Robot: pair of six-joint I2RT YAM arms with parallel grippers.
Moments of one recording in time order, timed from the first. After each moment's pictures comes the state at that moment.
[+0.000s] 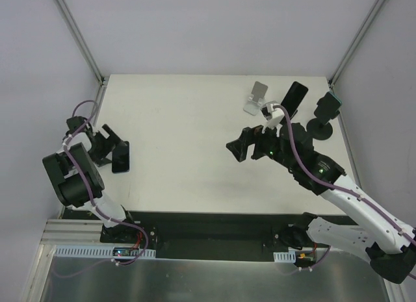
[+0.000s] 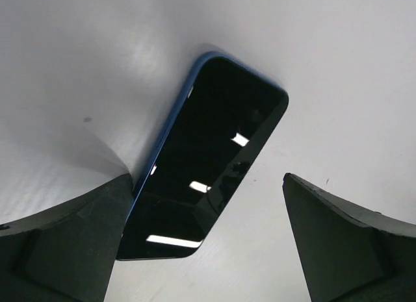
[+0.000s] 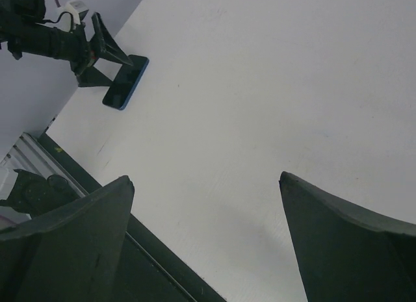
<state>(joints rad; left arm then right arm) 0.56 1.64 0.94 -0.46 0.39 -0.39 0.81 0.94 1.02 -0.41 0.03 0.38</state>
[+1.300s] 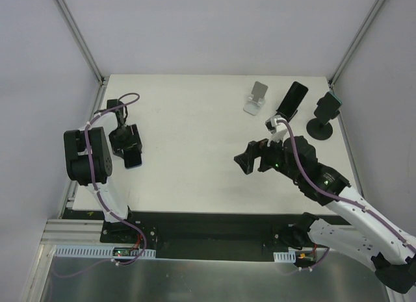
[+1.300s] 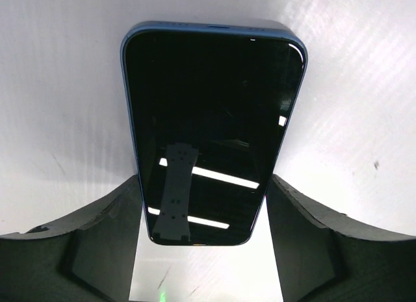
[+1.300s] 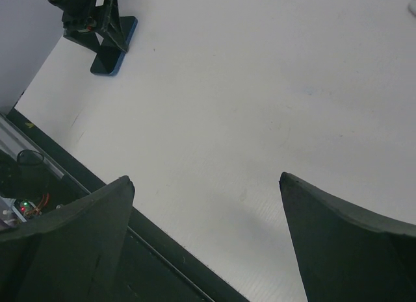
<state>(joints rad) 0.15 1.86 1.21 -0.76 0.05 -0.22 0.81 0.78 0.87 -0.47 0.04 0.37</state>
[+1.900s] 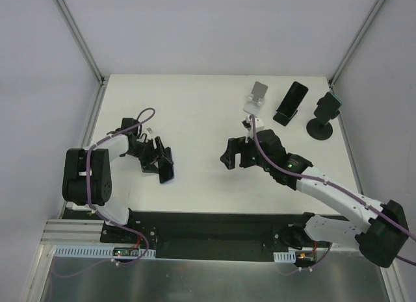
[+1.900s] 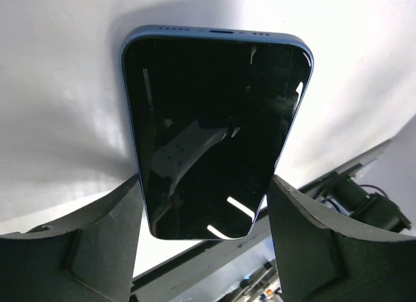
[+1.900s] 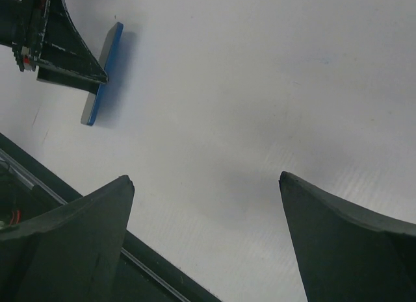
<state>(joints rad) 0.01 1.61 0.86 -0.58 0.59 -0.41 0.79 1.04 0.80 -0.30 0.05 0.44</state>
